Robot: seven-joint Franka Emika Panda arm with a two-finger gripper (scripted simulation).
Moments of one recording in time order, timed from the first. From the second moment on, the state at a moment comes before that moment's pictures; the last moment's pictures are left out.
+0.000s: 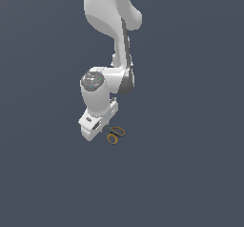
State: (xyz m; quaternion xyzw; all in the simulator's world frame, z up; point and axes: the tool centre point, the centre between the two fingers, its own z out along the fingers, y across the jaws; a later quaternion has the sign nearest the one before) arm 0.018 -0.087 0.082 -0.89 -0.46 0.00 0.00
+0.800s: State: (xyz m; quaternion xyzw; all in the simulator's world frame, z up) arm -0.015 -0.116 0.182 -0.89 -0.46 0.00 0.00
